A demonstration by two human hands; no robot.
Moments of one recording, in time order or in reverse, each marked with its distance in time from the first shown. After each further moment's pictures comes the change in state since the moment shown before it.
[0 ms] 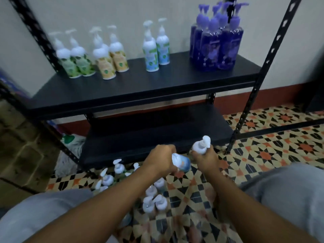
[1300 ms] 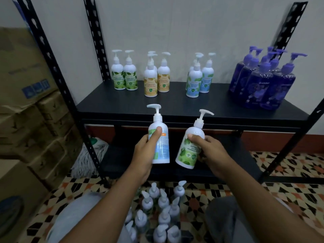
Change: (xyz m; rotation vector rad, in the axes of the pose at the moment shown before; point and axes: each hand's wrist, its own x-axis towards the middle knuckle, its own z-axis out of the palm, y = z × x) left_hand -0.026 -0.080 -0.100 -1.426 0.567 -0.218; right_hand -0.016 -0.189 0.051 0.274 -0.499 -0.074
